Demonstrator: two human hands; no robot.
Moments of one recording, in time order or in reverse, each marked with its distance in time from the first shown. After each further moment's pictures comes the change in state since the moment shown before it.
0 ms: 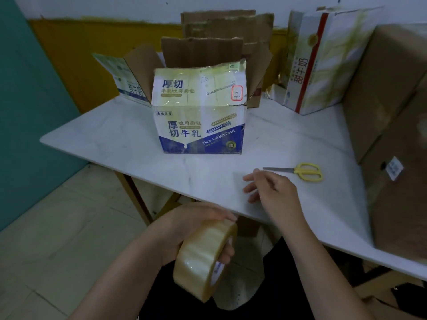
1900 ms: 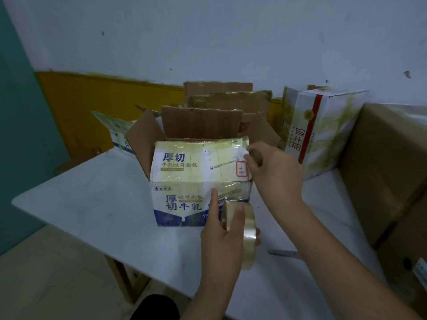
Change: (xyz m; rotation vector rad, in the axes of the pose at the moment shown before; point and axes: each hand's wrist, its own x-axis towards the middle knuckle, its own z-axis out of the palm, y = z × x) left_hand 0.118 0.076 0.035 -0.228 0.494 0.674; right_hand 0.159 -0.114 0.002 -0.783 0.394 -0.671
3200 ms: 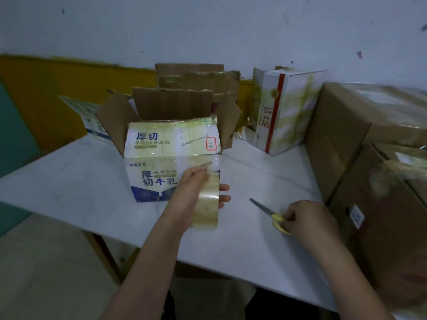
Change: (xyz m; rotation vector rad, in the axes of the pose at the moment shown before) left_hand 0.028 0.019 -0.016 -0.082 -0.289 -0.247; right_hand -0.140 0.110 -0.062 -0.327 -0.700 0.452
